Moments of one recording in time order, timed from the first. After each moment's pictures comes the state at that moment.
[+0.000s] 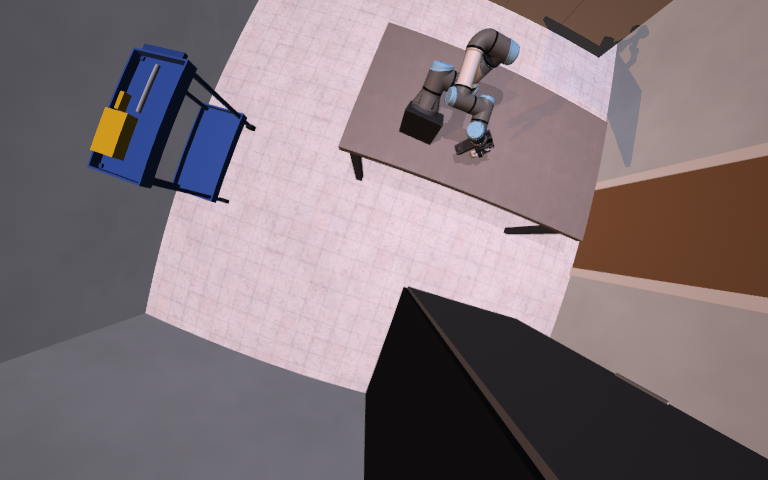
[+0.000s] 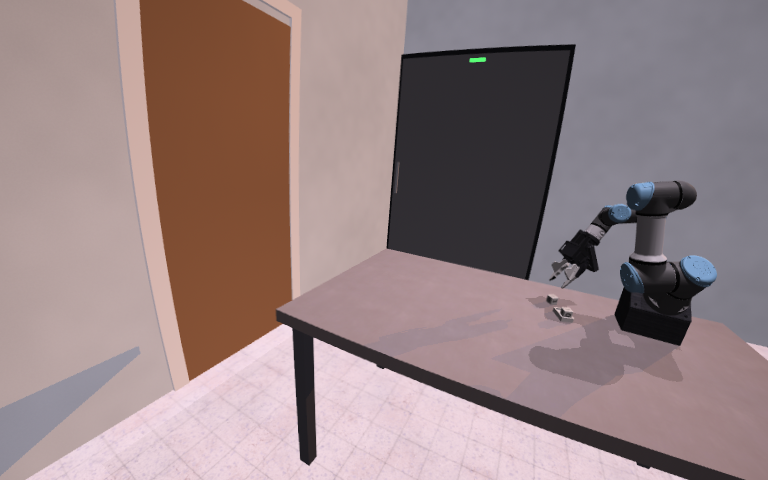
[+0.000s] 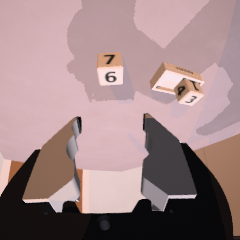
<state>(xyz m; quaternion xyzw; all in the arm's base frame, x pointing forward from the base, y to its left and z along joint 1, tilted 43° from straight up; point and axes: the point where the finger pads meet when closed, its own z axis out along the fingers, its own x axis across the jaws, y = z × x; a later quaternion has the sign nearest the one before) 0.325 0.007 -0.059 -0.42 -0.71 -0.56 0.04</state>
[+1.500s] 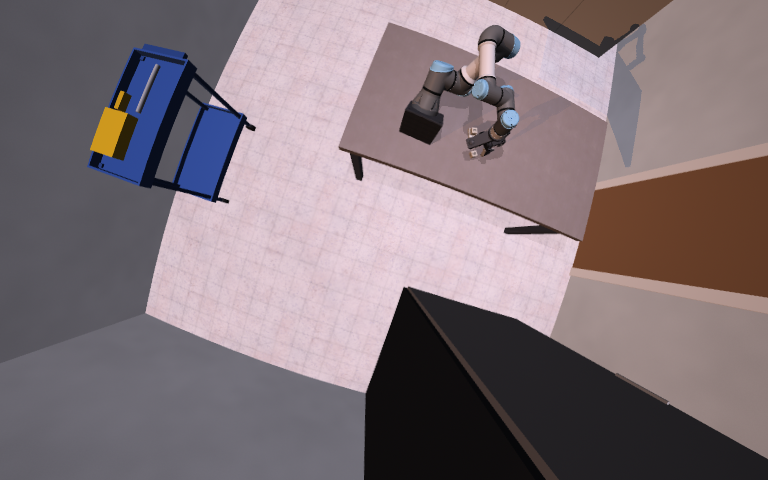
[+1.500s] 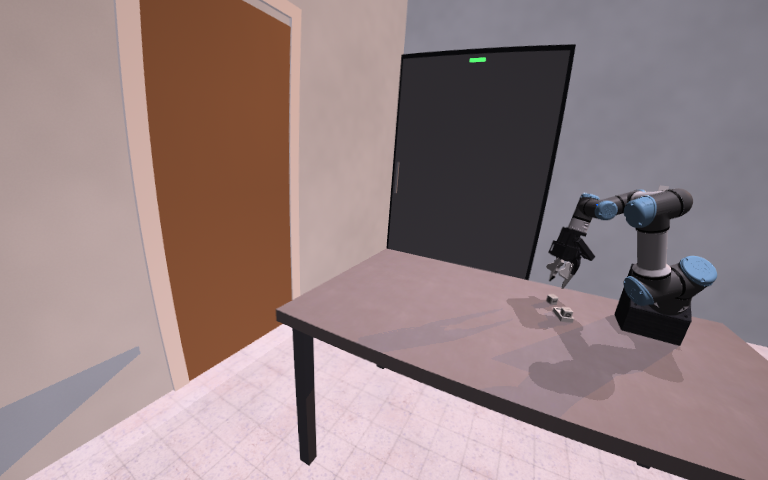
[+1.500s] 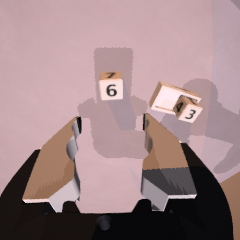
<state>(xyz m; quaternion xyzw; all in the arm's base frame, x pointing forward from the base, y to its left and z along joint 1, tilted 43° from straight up) 0.327 0.008 -0.057 -0.41 -0.80 -0.42 0.12</state>
